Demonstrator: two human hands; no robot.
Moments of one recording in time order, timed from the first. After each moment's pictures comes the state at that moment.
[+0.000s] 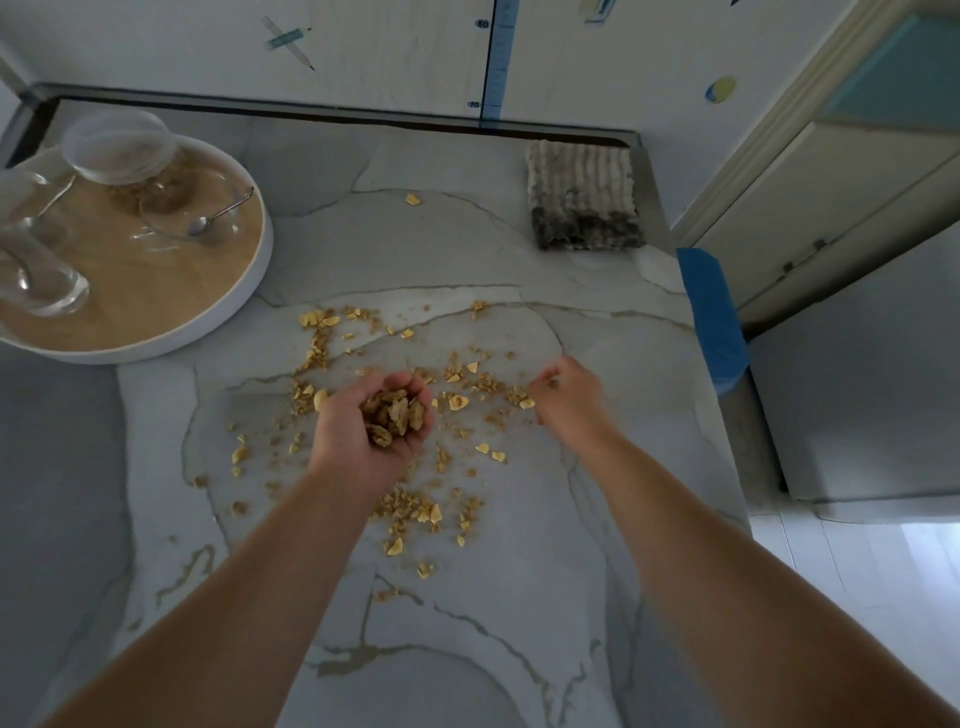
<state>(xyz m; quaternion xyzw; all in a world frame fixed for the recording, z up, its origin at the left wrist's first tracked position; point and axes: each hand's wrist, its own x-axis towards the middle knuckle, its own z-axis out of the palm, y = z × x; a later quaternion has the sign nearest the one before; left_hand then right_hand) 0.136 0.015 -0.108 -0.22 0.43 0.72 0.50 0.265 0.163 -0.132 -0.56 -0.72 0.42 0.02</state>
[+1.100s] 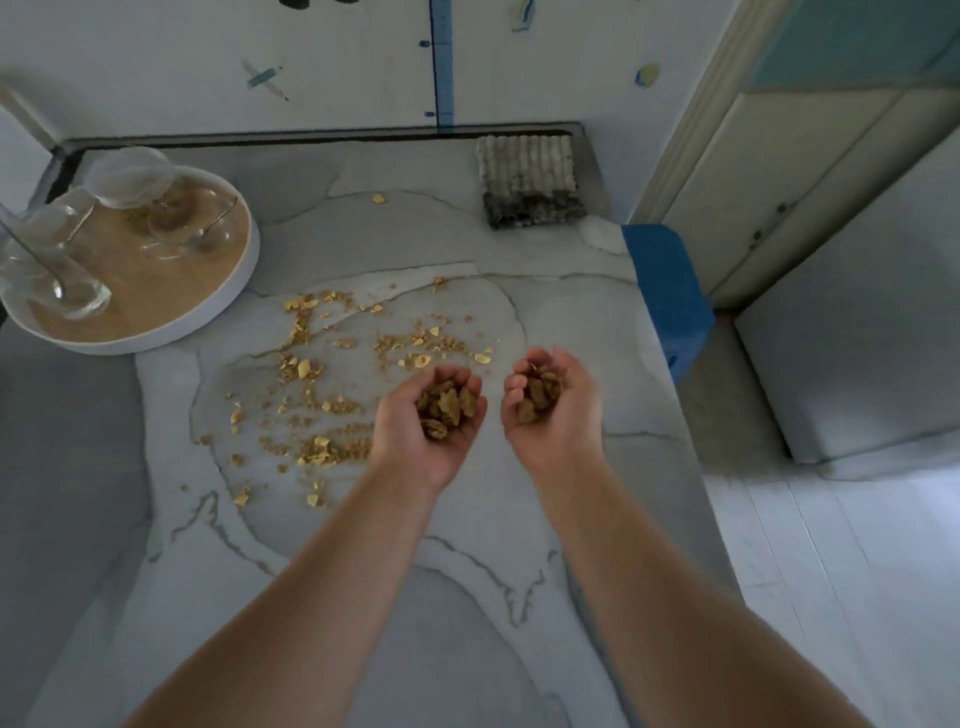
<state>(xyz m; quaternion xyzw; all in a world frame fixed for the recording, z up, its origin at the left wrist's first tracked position) 0.242 0.019 -0.076 -0.19 0.40 0.74 0.51 0.325 0.089 -0.066 -0.41 -0.05 0.86 0.30</state>
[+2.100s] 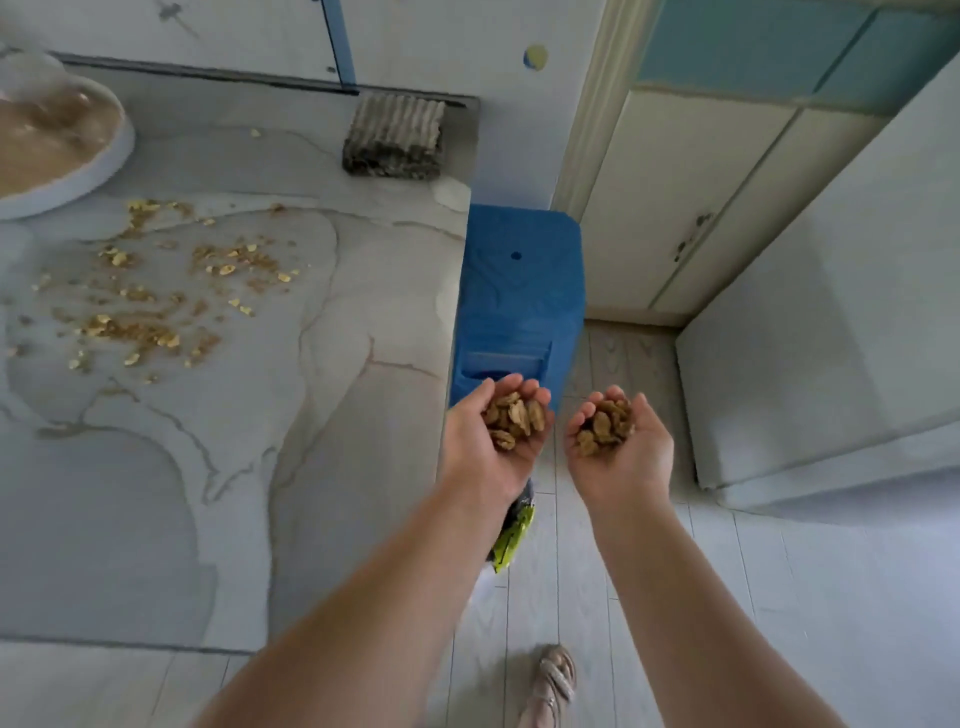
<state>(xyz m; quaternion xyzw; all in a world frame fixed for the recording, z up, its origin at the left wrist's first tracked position) 0.569 0.159 -0.095 -0.24 0.32 0.77 0.50 0.648 0.223 -0.087 -0.45 -0.04 0.81 0.38</state>
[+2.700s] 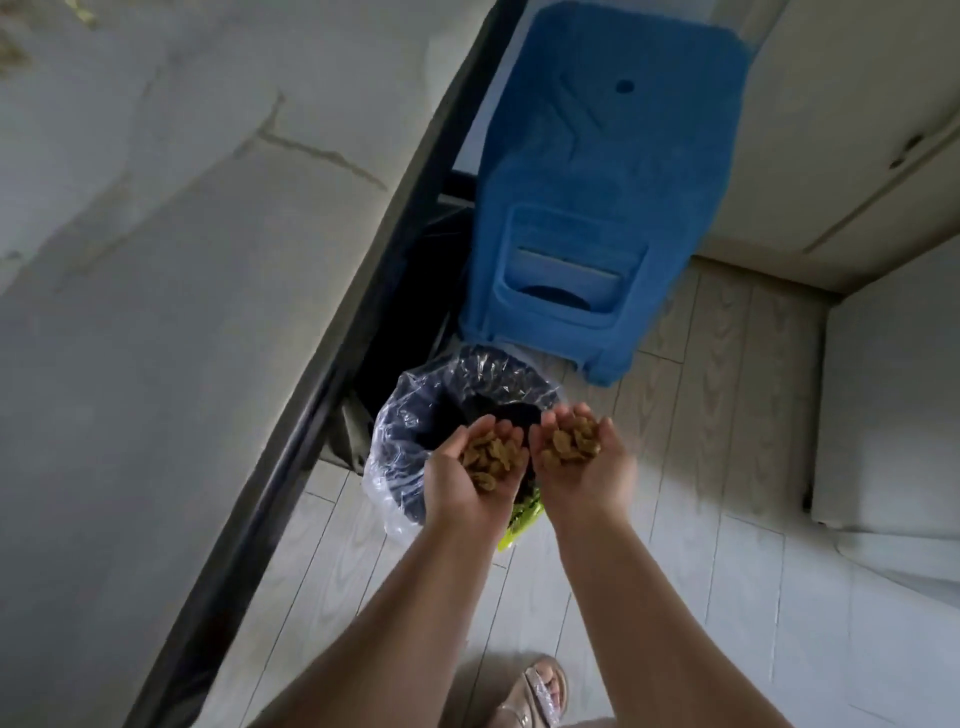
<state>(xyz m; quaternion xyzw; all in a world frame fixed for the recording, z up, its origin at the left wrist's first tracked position) 0.615 0.172 -0.362 -0.42 0.34 0.78 0.32 0.655 0.256 -0.373 -0.46 -0.06 0.86 0.19</state>
